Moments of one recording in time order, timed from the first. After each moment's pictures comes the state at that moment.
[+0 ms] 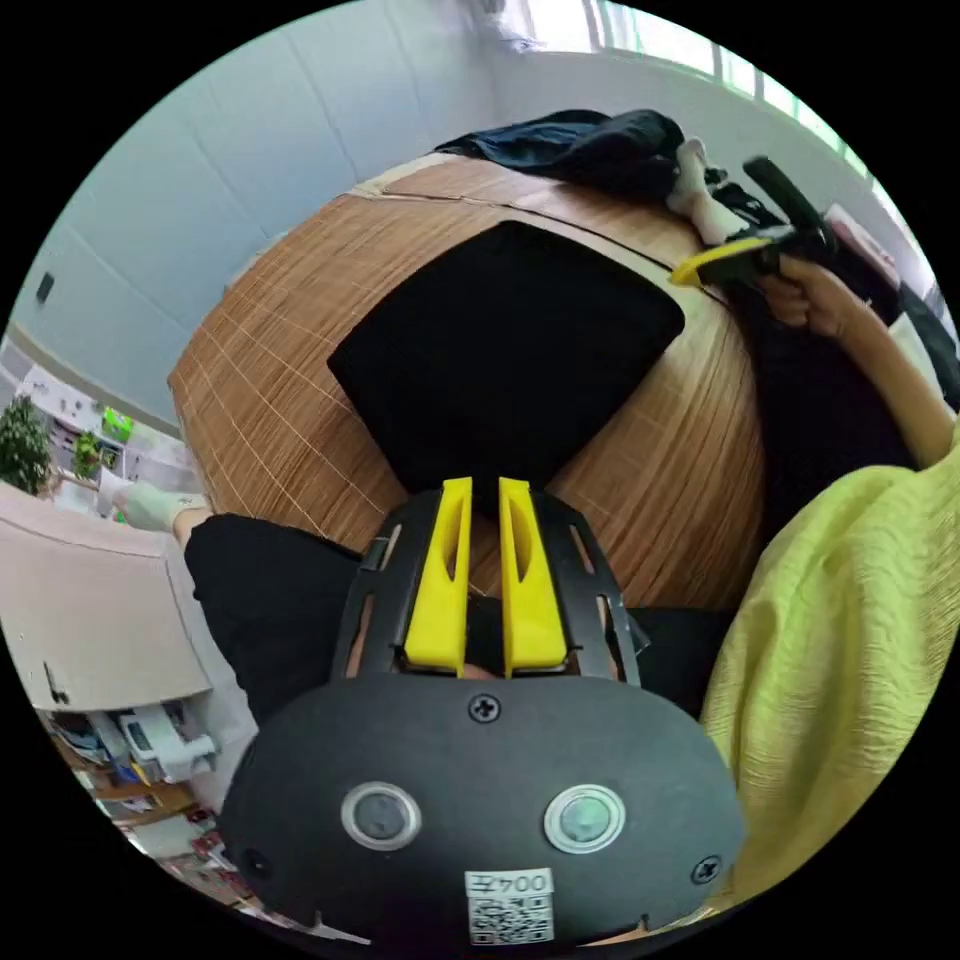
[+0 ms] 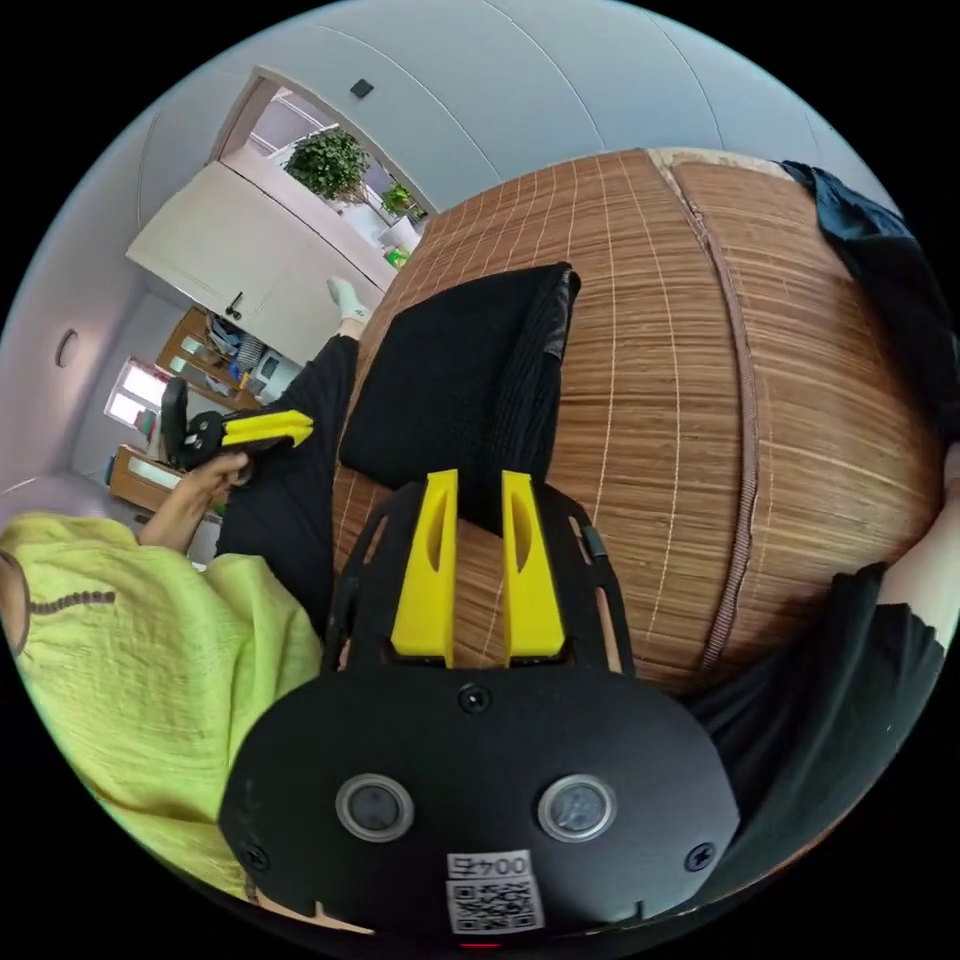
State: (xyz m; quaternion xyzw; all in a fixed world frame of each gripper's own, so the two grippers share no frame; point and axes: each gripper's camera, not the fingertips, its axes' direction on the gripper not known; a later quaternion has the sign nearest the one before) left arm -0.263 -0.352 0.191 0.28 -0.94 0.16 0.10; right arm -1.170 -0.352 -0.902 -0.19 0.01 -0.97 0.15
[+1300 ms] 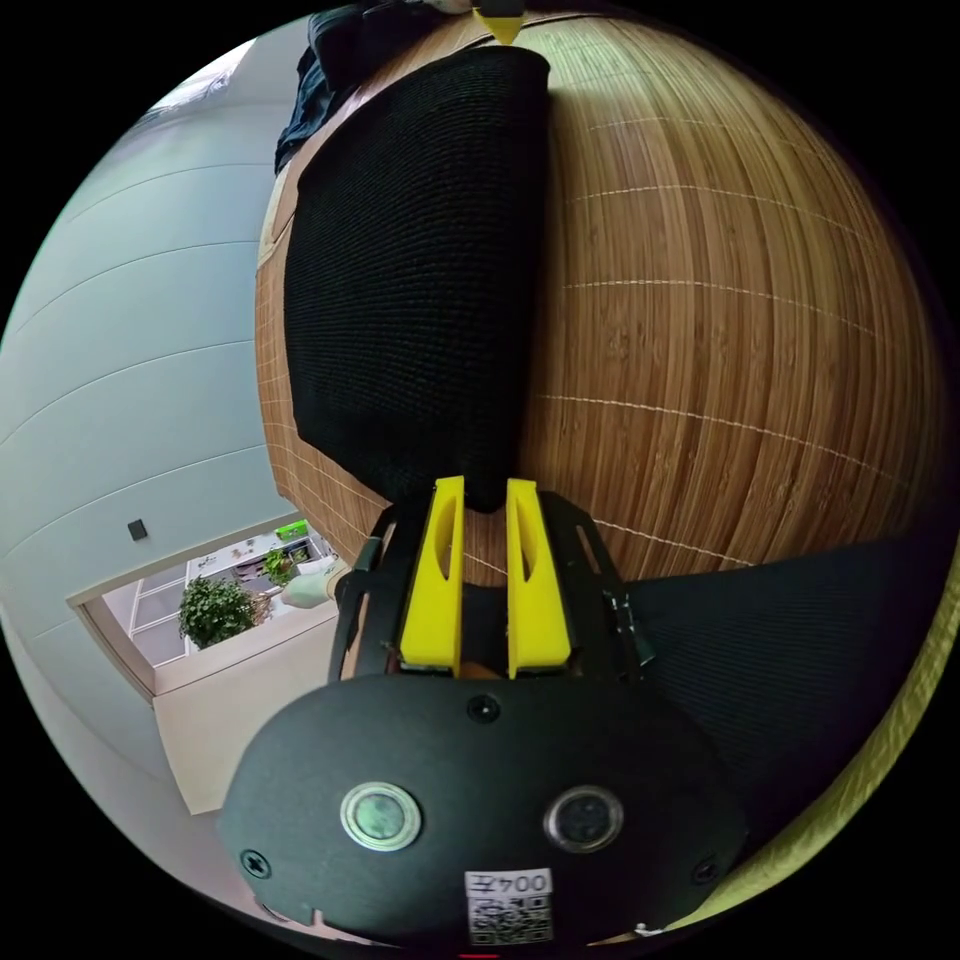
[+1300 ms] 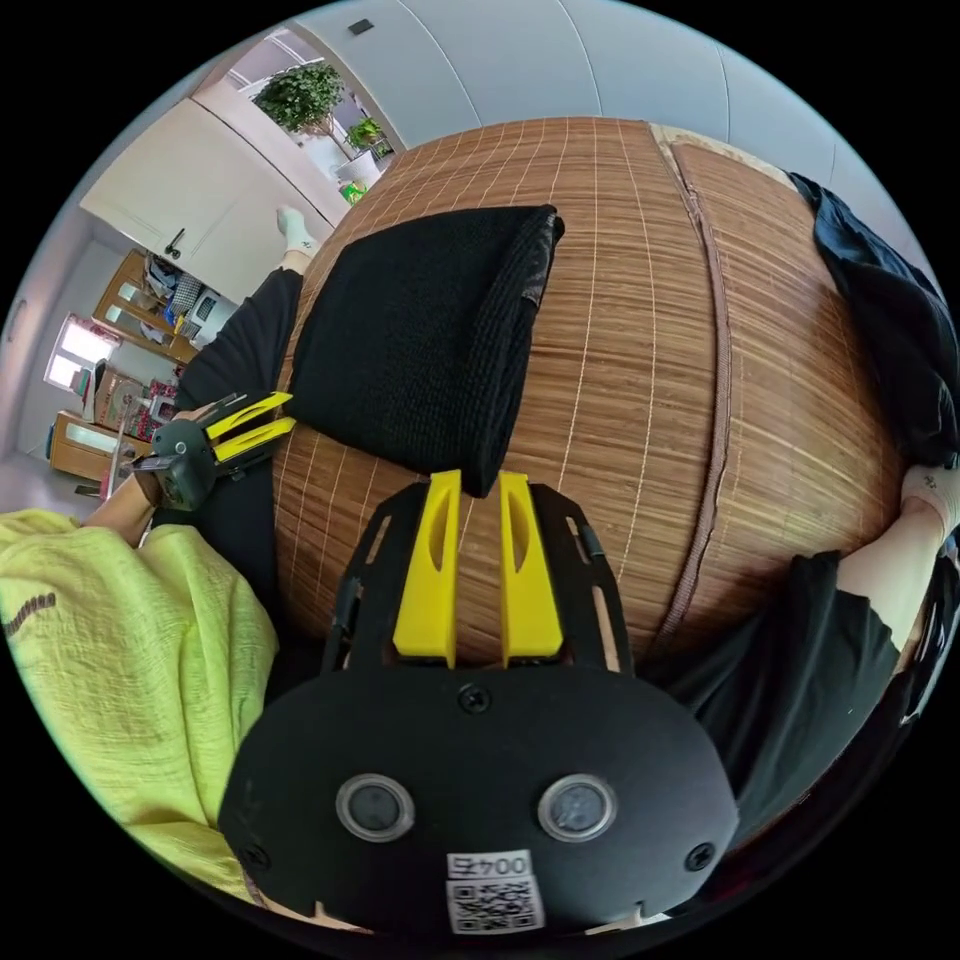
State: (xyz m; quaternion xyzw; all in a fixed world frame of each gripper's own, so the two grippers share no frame) left arm -0.461 -0.547 0.127 0.05 -0.98 -0.04 -0.16; right arm -1.166 -0.330 -0.905 -0.11 0.11 -0.98 0.12
